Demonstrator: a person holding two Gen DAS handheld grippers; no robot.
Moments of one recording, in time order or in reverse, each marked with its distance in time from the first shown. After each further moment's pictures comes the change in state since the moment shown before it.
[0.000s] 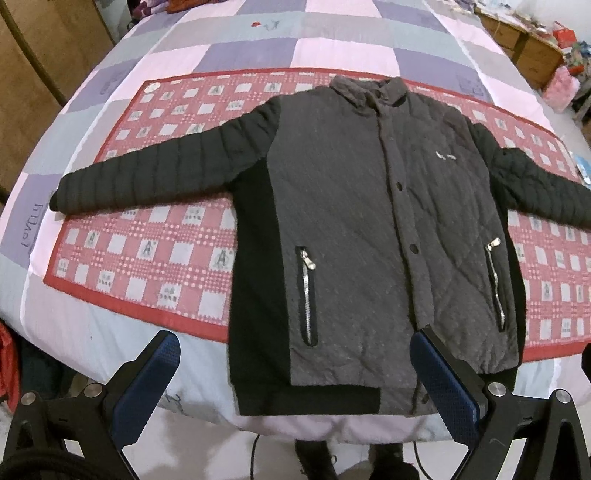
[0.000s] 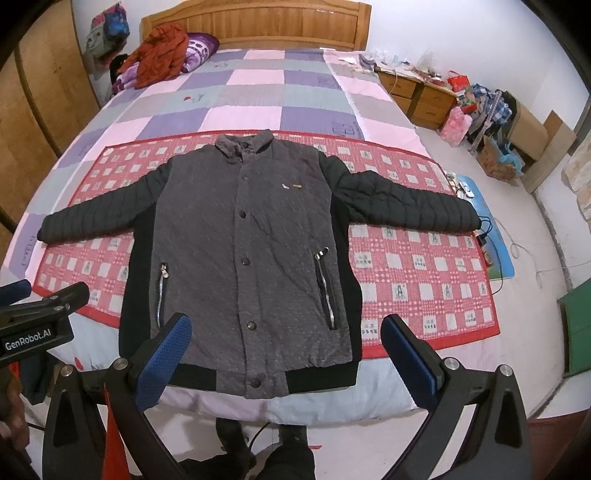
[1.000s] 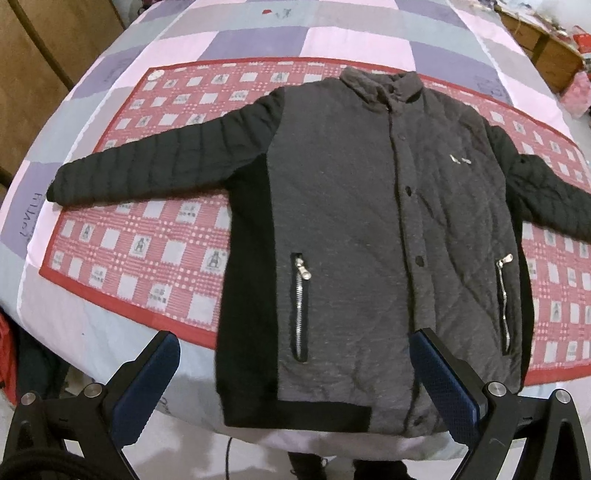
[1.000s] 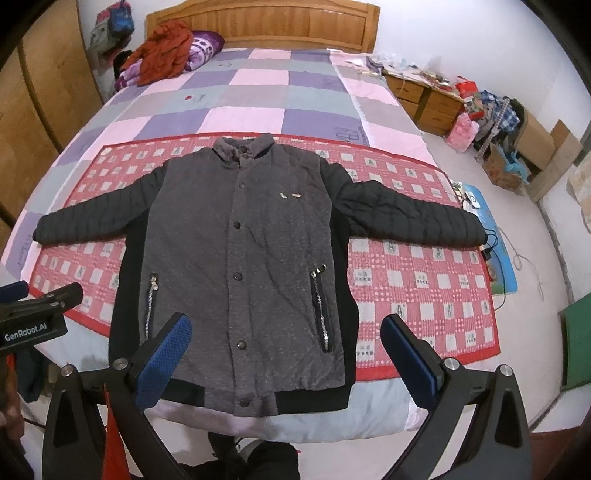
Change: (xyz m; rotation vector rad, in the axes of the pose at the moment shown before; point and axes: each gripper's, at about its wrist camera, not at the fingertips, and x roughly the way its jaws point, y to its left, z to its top) left arm 0.032 -0.028 0.023 -0.048 0.043 0.040; right arm 0.035 -0.026 0.034 -0.037 0.009 0.025
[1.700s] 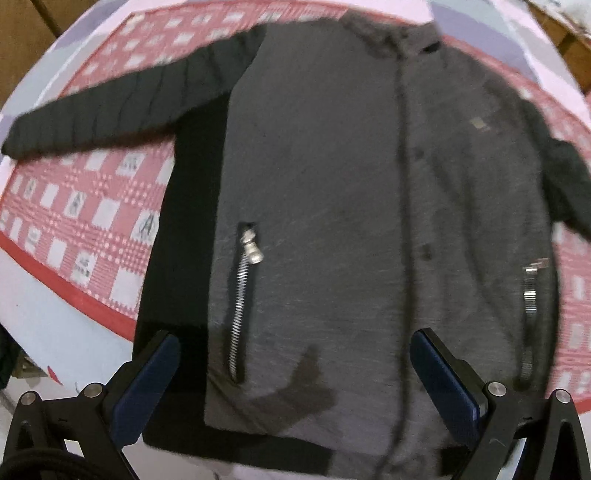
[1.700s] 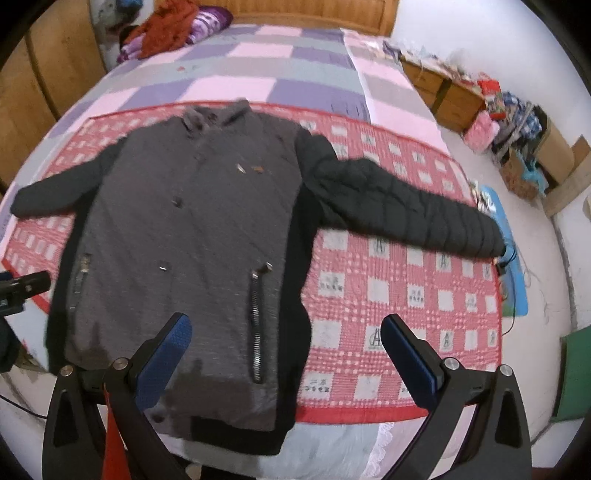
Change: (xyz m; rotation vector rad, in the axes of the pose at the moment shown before) left arm 0.131 -0.028 -0.003 -0.087 0.105 -0.024; right arm 0.143 -0.102 0.005 -0.067 0.075 0.013
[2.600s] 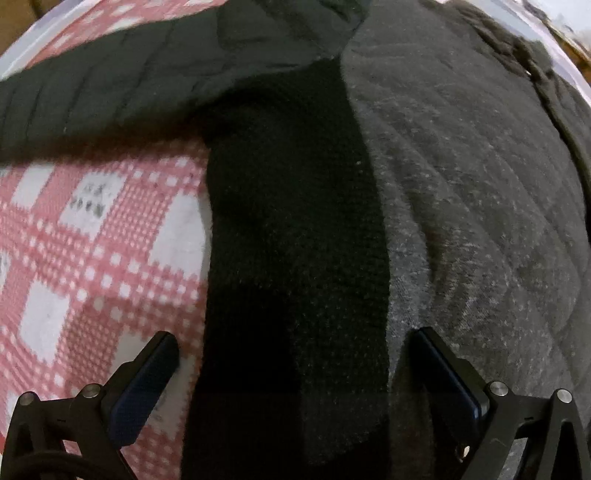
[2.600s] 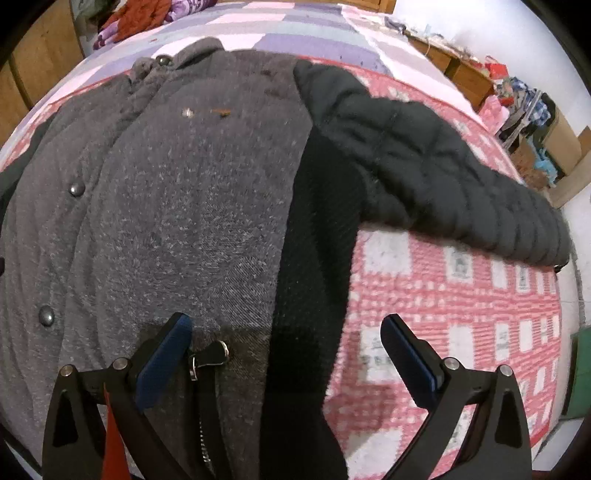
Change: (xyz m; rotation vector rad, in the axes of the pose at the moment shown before) left arm 0.162 0.104 0.083 0.001 -0.089 -0.088; right arm 0.200 0.011 0.036 0.027 0.024 0.012
